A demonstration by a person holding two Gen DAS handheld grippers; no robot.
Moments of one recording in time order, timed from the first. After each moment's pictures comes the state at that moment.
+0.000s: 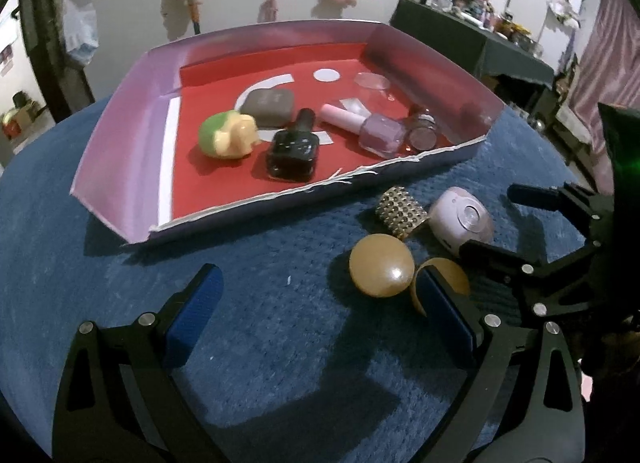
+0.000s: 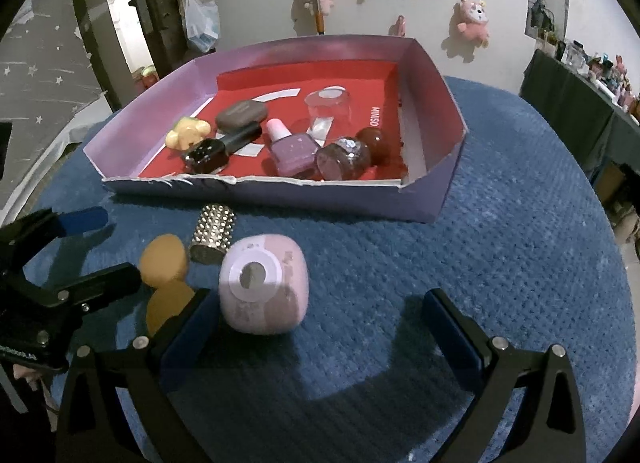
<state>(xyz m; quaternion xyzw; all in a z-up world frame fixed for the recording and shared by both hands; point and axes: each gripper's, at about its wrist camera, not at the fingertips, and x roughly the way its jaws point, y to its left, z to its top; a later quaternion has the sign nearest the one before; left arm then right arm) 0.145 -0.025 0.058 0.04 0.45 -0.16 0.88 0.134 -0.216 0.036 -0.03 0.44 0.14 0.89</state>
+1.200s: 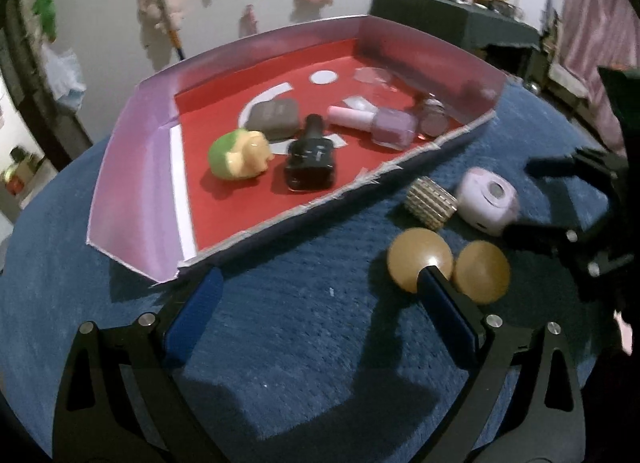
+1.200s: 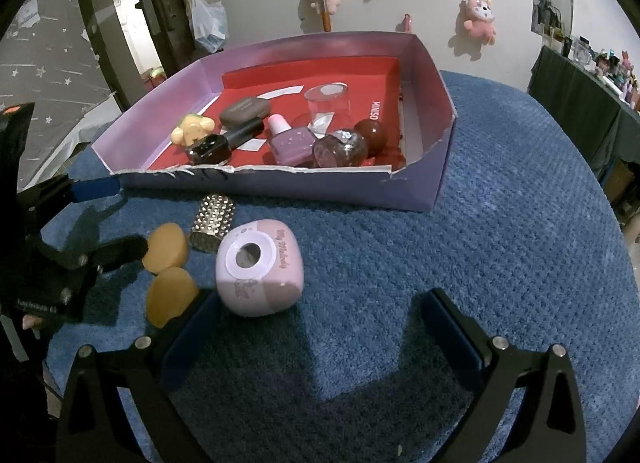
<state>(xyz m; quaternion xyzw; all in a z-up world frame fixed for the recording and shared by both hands) 0.150 -0.016 0.056 0.13 0.42 -0.18 0.88 0.130 -0.229 0.035 -0.01 0.44 0.16 0.88</state>
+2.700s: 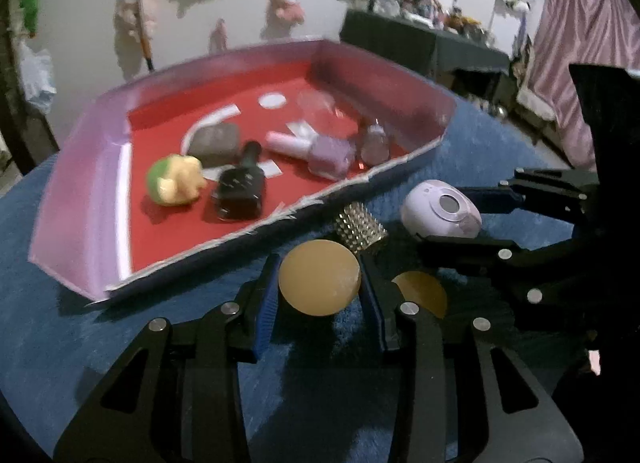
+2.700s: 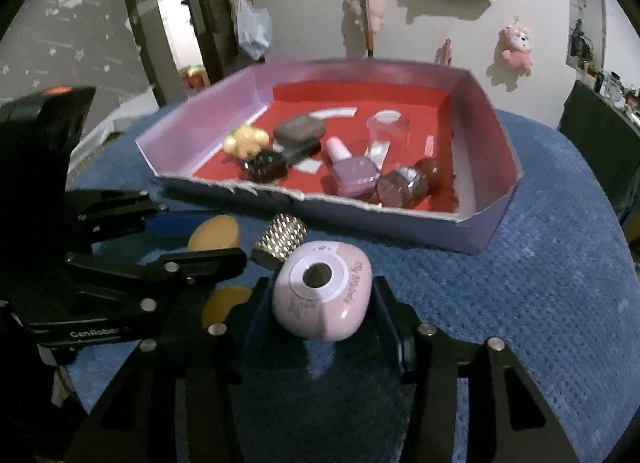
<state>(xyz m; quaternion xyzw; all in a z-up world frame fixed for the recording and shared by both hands) 0.140 -0.040 0.066 0.07 0.39 -0.24 0.89 0.125 -0.204 0.053 -0.03 0.40 0.22 0.89</state>
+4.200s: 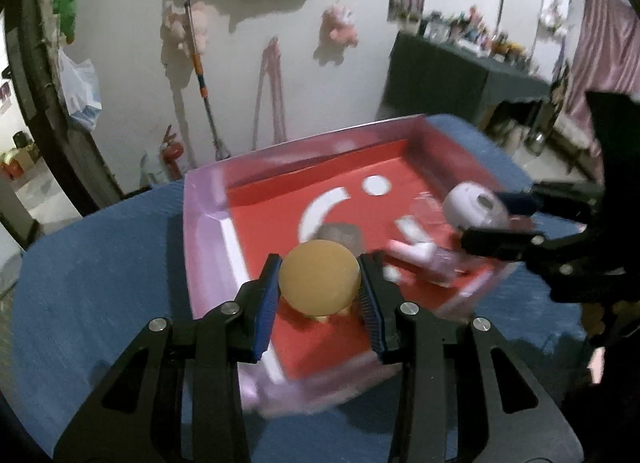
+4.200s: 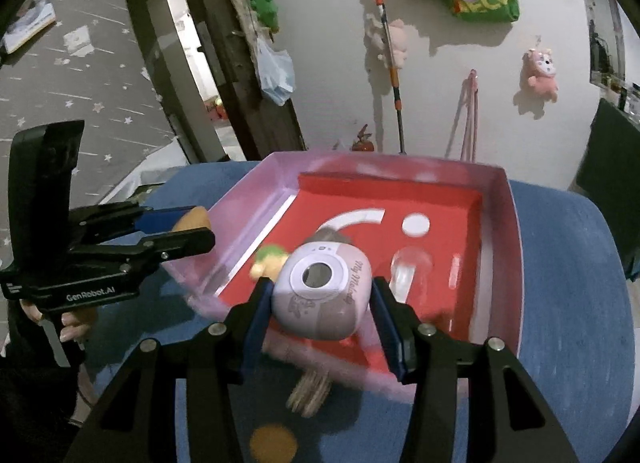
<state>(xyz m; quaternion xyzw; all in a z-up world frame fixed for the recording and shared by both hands) 0.245 0.018 0.140 0.08 0.40 -0.17 0.90 0.225 -0.181 0.123 0.00 0.38 0.28 0.88</state>
